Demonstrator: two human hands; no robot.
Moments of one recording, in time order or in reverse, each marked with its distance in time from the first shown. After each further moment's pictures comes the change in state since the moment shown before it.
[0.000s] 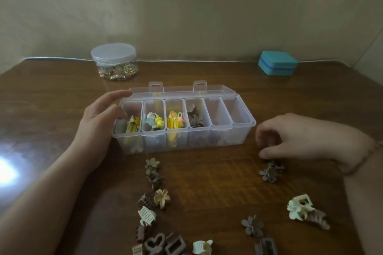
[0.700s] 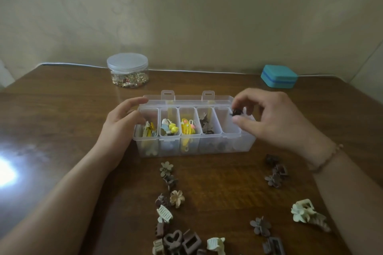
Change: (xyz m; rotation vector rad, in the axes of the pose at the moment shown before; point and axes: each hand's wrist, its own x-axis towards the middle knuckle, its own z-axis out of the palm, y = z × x) left_hand 0.002 -0.003 -0.003 -0.076 -0.049 -0.032; right_hand 0.002 -0.060 -0.006 0.215 0.740 -0.387
